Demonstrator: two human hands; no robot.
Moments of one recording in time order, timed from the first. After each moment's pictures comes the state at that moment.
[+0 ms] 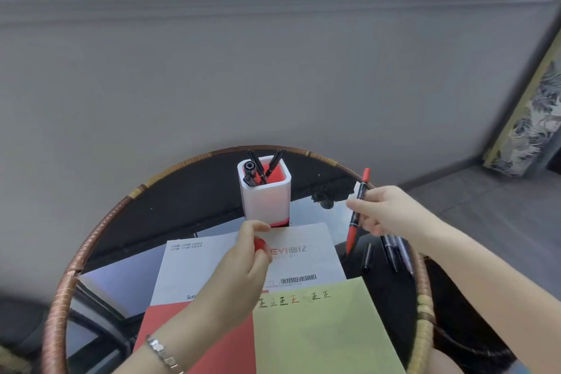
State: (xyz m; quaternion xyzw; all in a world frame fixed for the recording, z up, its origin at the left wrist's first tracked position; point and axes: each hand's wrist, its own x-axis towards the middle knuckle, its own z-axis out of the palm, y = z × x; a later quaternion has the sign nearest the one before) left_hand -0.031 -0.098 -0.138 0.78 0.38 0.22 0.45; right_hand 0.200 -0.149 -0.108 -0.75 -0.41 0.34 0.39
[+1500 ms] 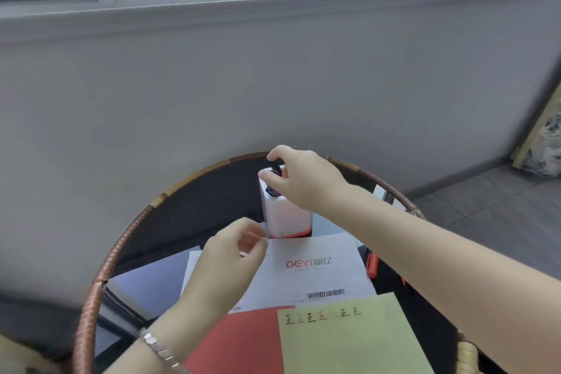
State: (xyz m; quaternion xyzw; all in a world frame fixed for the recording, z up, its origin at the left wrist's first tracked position) left_hand -0.049 -0.060 -0.129 0.78 0.44 0.29 0.33; right_hand 0.114 -0.046 -0.076 -0.72 -0.64 0.08 0.26
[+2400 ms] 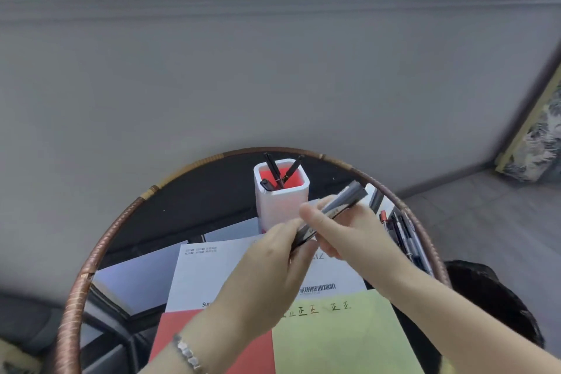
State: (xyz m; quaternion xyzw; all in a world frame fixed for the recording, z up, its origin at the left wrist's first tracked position) left_hand -0.025 -0.094 -0.124 0.87 0.27 0.29 0.30; right_hand 0.105 -0.142 -0.092 -0.59 -0.49 0.35 0.54
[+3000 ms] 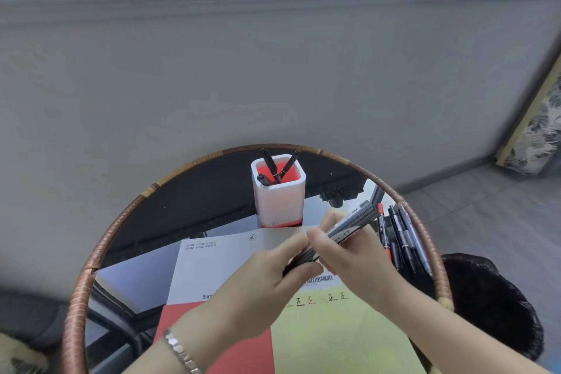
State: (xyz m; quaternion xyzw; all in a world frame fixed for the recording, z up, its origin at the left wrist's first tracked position) left_hand -0.035 -0.100 -0.126 0.85 0.25 0.17 0.43; right_hand 0.106 -0.154 -0.127 -0.55 -0.51 0.33 0.57
